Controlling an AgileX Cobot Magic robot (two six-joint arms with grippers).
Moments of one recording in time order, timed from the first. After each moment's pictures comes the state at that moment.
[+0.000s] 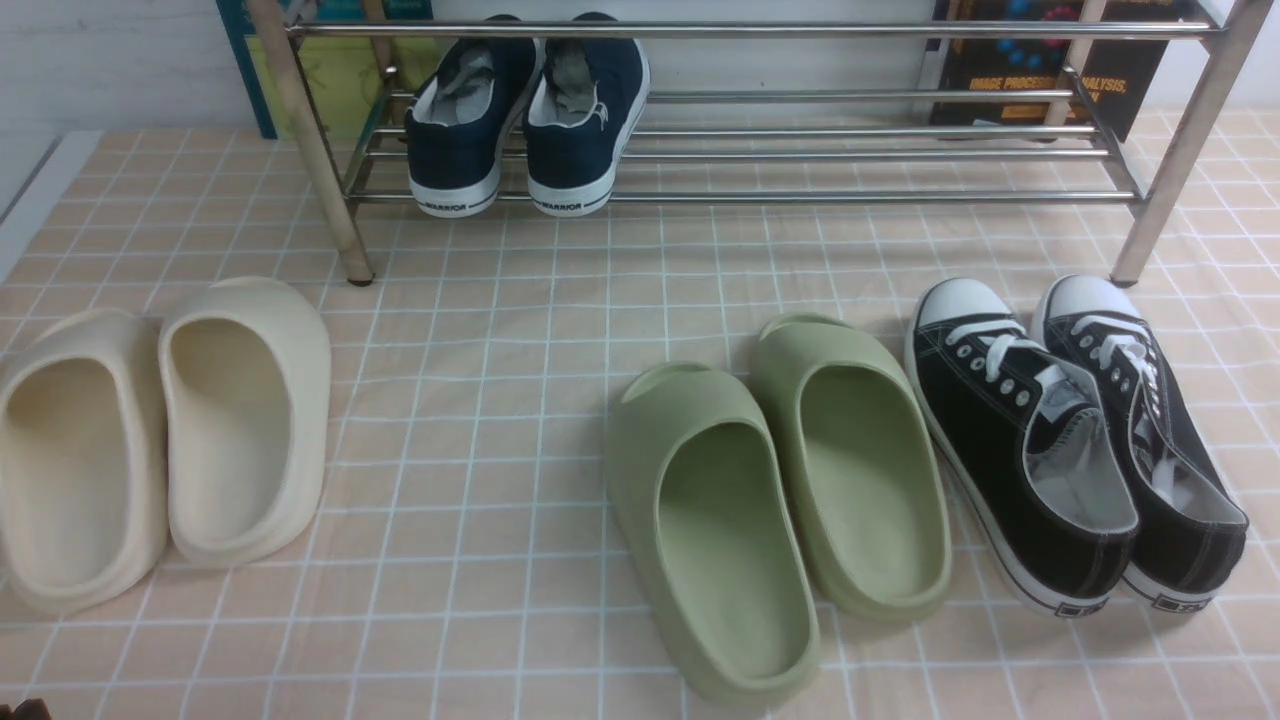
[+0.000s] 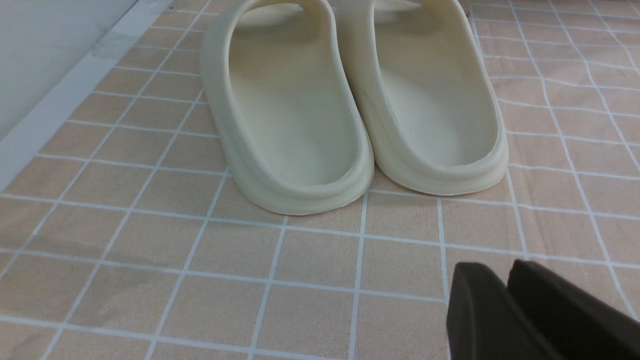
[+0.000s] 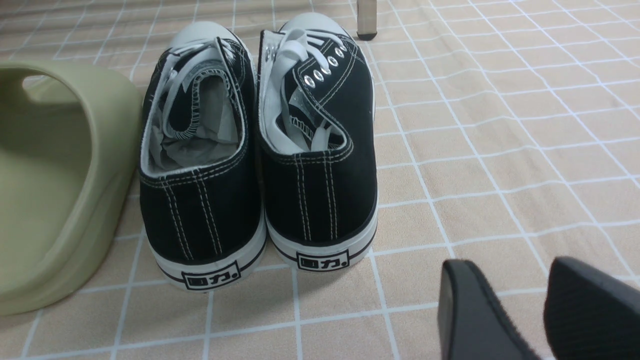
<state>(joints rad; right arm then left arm) -0.05 -0.01 0.02 -0.10 0.37 0.22 0.06 -0.01 0.02 0.11 0.36 -0.12</state>
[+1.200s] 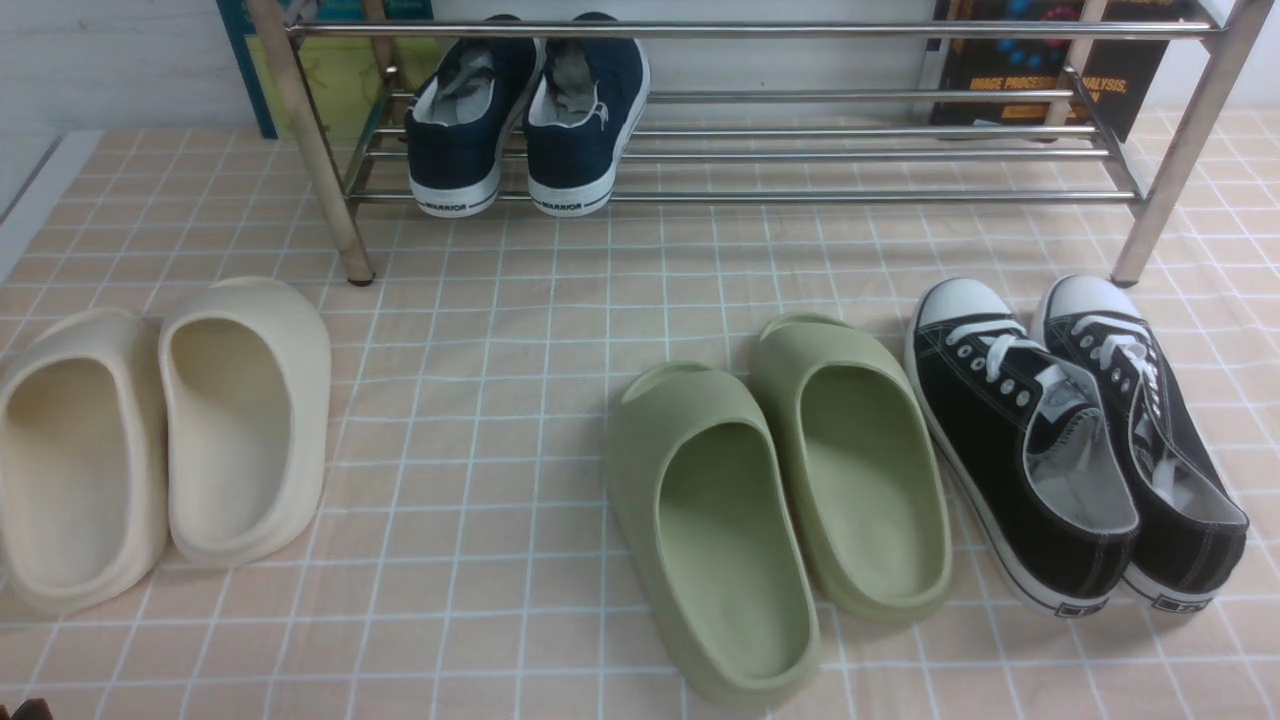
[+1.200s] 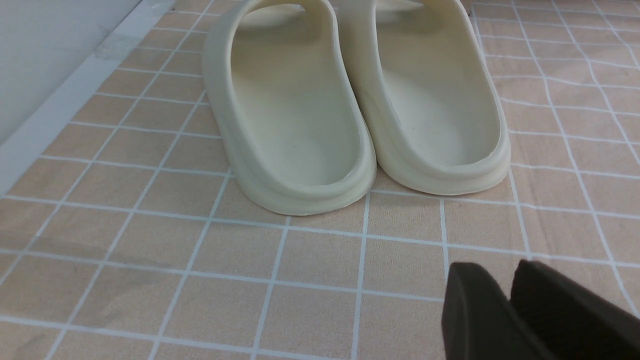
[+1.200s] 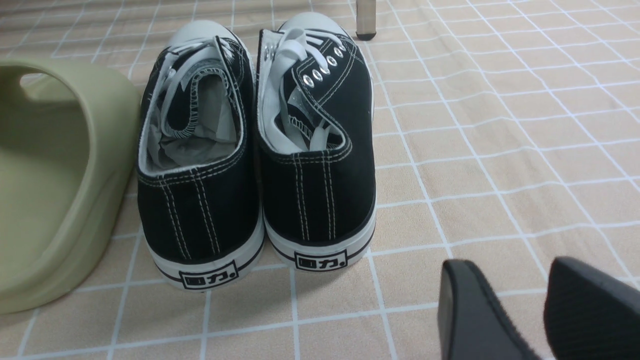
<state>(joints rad) -0.05 -0.01 0.02 -0.11 0.37 0.22 0.06 -0.01 0.02 0.11 0.36 -0.12</state>
